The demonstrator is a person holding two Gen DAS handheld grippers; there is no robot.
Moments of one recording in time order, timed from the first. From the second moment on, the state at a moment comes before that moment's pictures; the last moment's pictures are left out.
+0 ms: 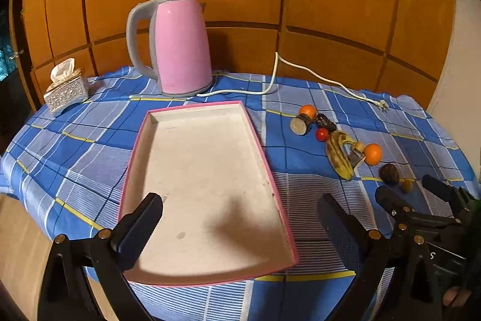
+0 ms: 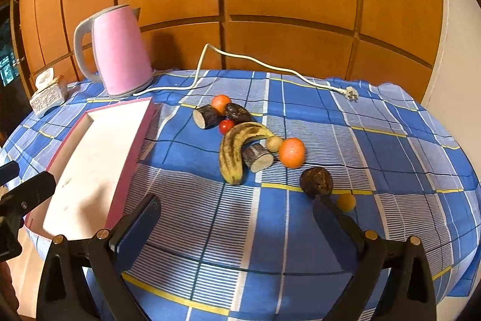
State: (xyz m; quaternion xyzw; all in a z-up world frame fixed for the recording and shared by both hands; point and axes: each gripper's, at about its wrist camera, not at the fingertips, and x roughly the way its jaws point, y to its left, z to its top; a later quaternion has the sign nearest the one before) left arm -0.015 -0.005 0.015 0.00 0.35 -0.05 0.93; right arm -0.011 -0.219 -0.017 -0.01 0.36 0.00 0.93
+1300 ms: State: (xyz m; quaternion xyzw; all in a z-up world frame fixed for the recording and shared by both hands) left arm 0.199 -0.120 -0.031 0.06 0.48 -0.19 0.86; right arm -0.012 -0.318 -0.030 0.04 0.38 -0.08 0.92
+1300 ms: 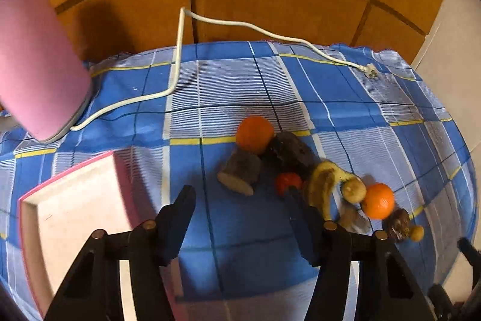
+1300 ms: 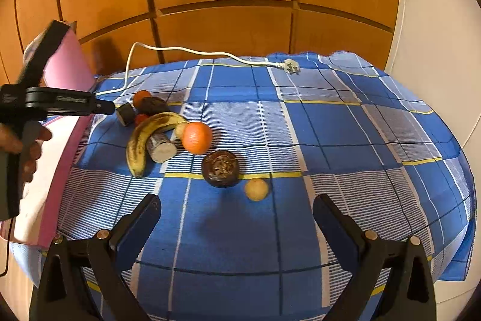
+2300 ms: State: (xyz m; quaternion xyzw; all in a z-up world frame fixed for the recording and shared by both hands) left arm 0.052 -0.049 -0.008 -0.02 0.42 -0.21 0.88; right arm 0.031 -0.300 -0.016 0.05 0.41 0.03 0.91
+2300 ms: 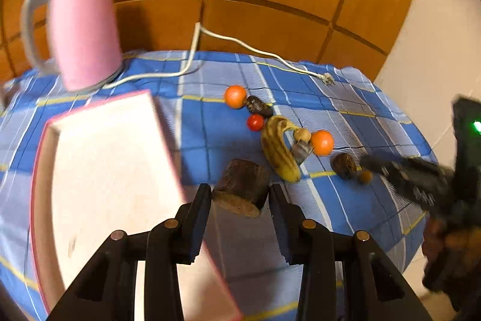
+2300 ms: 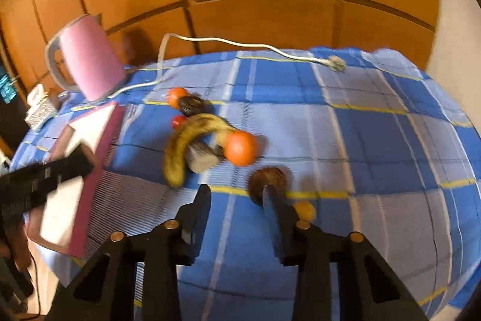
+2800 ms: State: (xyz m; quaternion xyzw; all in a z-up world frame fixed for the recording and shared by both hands) left arm 0.029 0.021 -0.018 -0.07 0.42 -0.13 0.89; right arm 0.159 -0.265 -0.043 -0.08 0.52 0.09 0.85
